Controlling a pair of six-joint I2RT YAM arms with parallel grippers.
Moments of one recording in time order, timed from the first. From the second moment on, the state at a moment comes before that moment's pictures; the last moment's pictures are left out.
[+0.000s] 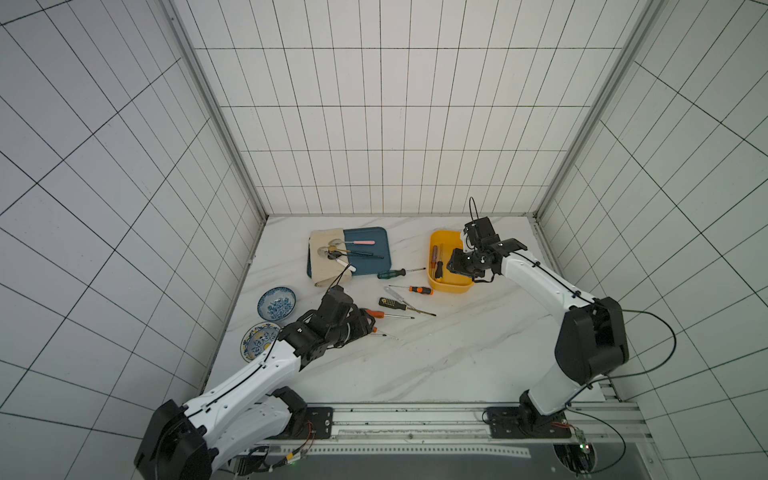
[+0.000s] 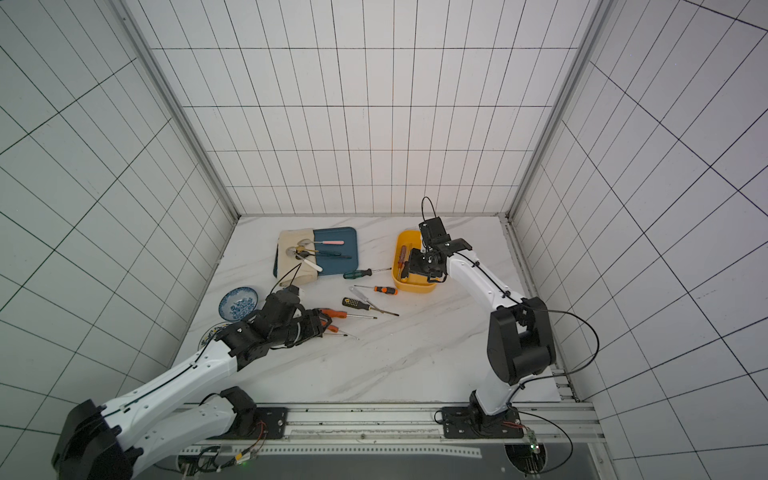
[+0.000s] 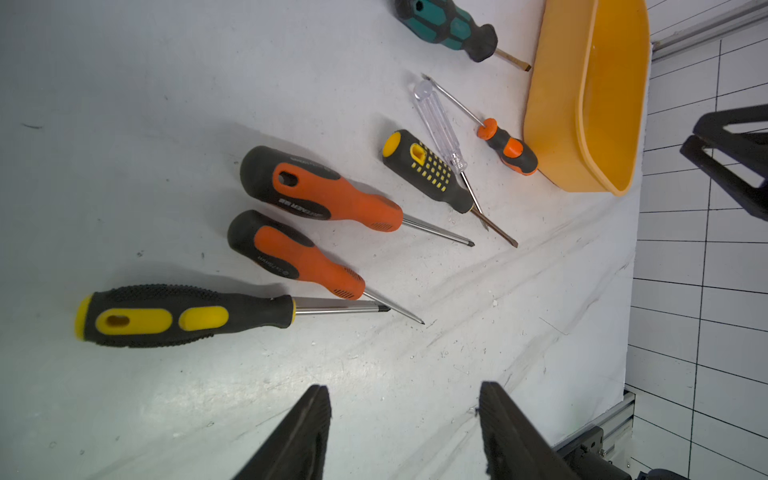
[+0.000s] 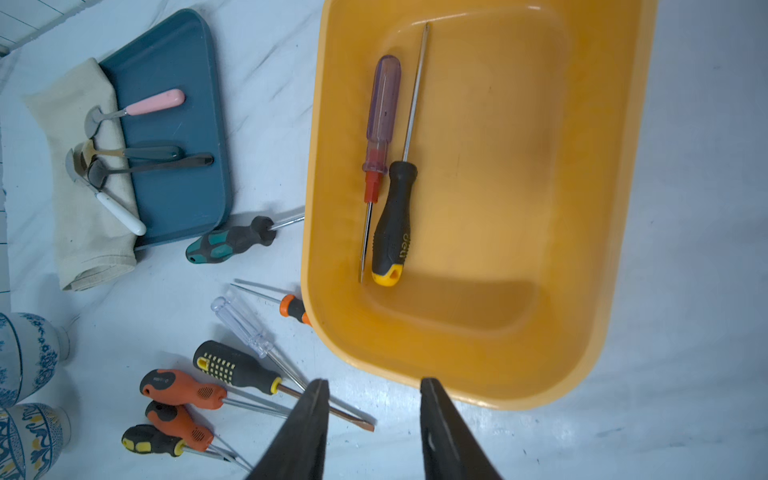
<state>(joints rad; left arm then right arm) -0.62 0.98 0.60 -0.46 0.12 -0.96 0.46 1.63 1.31 -0.68 -0.13 0.47</state>
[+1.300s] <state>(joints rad) -0.48 1.33 0.73 -0.73 0.00 -1.23 0.55 1.27 0.78 -0.56 -0.10 0.59</state>
